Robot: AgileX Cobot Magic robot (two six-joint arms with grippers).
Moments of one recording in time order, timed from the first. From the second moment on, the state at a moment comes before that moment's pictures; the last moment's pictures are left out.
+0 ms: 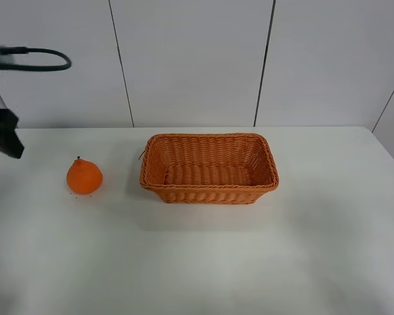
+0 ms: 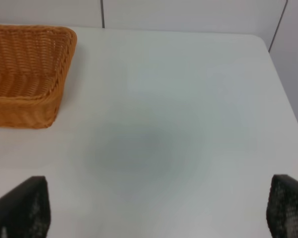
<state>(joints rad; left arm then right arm) -0.02 1.35 -1.17 0.05 1.03 -0.01 0.00 -0.01 -0.50 0.01 1.03 -0.01</state>
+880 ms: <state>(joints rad) -0.02 2.20 -1.74 0.00 0.97 0.03 0.00 -0.01 -0.50 0.01 1.03 -0.01</state>
